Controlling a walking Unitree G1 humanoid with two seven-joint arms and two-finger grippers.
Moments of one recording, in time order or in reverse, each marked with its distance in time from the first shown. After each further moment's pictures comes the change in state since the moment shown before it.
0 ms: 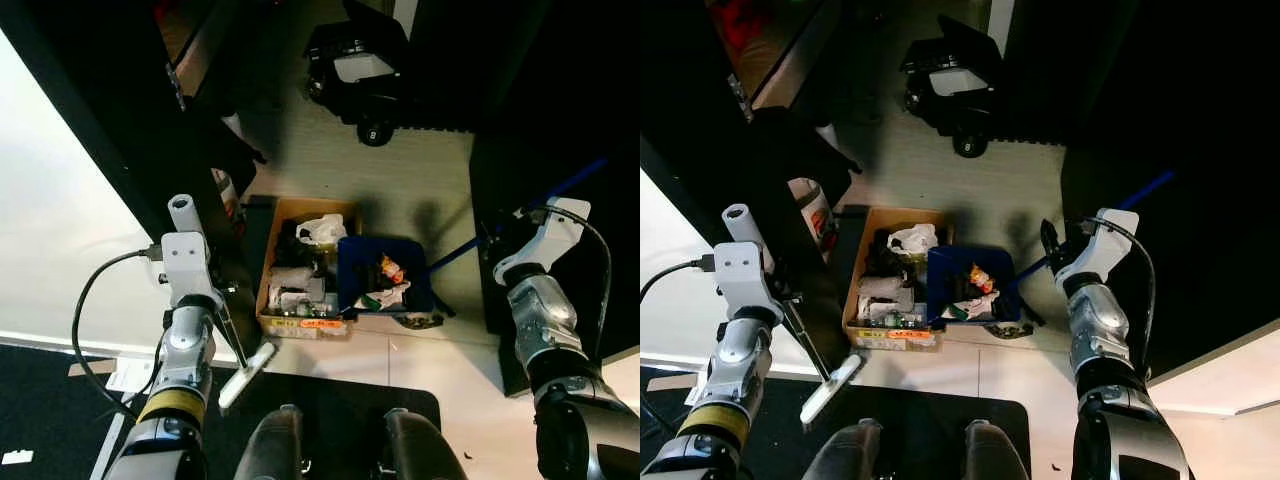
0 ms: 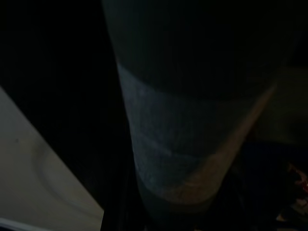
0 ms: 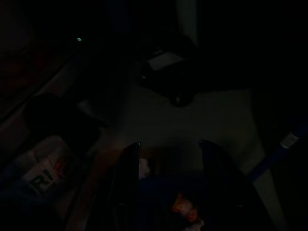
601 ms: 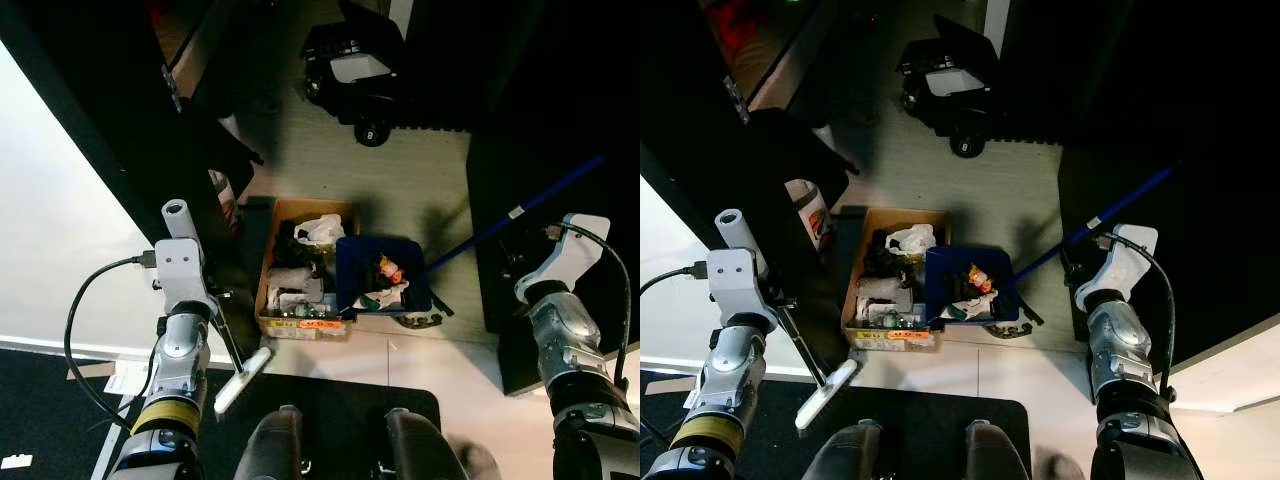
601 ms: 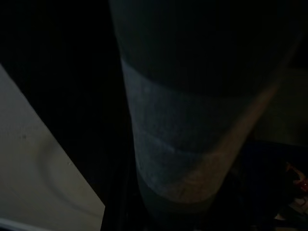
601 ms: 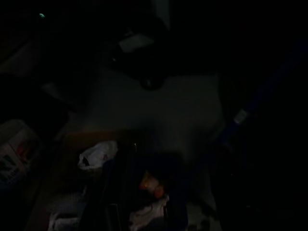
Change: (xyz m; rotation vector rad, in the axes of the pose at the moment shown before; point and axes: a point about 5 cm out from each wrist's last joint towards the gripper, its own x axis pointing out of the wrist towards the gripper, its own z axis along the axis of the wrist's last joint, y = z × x) left arm -0.002 0.006 0.002 -0.031 -0.001 0.013; right arm -0.021 -0.026 -0.007 -0.058 0.097 -0.116
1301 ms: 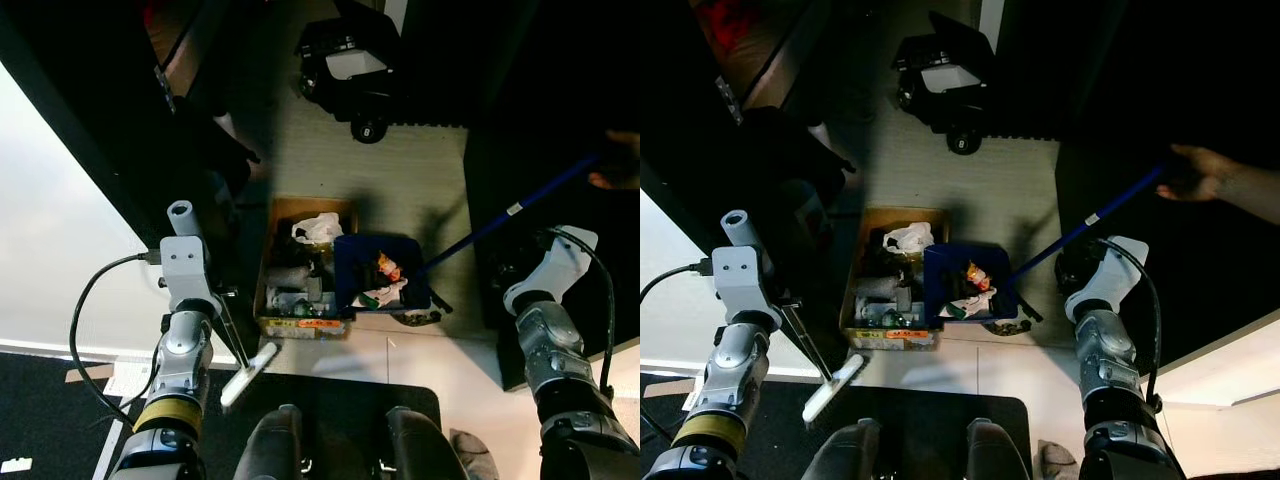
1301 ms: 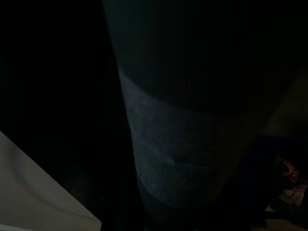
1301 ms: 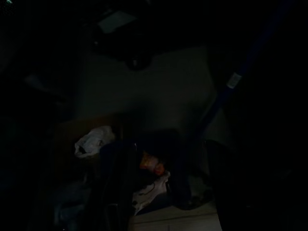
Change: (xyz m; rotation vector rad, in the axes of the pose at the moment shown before) left arm 0.001 -0.010 0.001 0.008 0.007 -0.037; right arm 0.000 0.013 -0.010 0.057 0.053 -0.053
